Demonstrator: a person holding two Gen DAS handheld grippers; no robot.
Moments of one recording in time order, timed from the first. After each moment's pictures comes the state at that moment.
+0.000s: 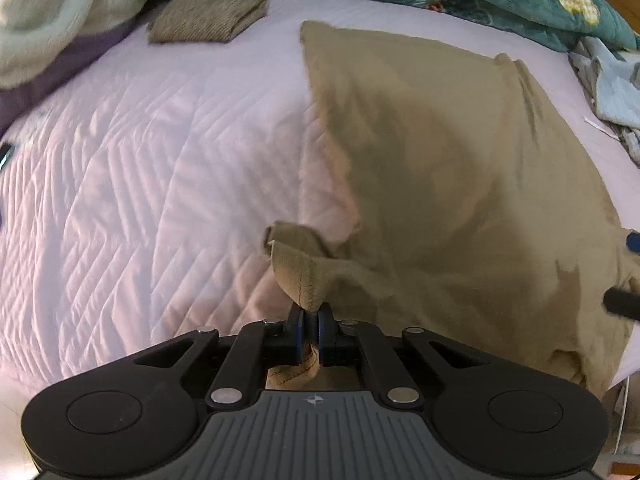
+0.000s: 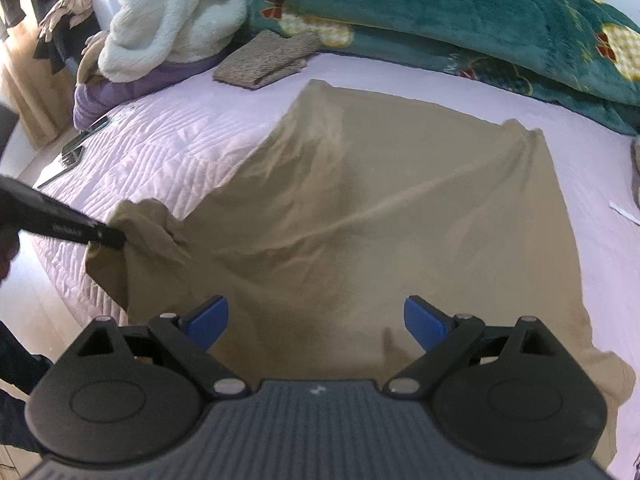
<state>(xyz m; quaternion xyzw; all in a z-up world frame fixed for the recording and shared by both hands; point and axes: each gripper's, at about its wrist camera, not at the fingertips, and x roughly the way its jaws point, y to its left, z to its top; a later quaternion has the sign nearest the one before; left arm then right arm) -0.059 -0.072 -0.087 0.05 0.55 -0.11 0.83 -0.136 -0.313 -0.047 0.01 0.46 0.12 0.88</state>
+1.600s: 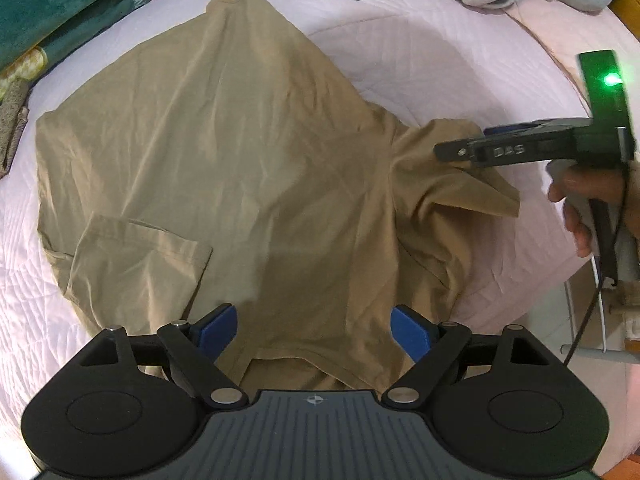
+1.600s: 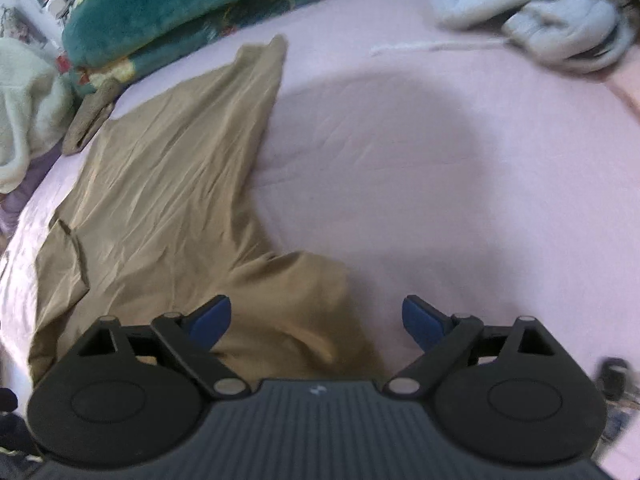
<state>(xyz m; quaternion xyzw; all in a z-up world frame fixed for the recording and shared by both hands) -0.143 -0.412 -0.045 0.21 0.59 -0.24 0.74 -0.159 -0.630 -0.155 0.20 0.50 0.04 0.85</state>
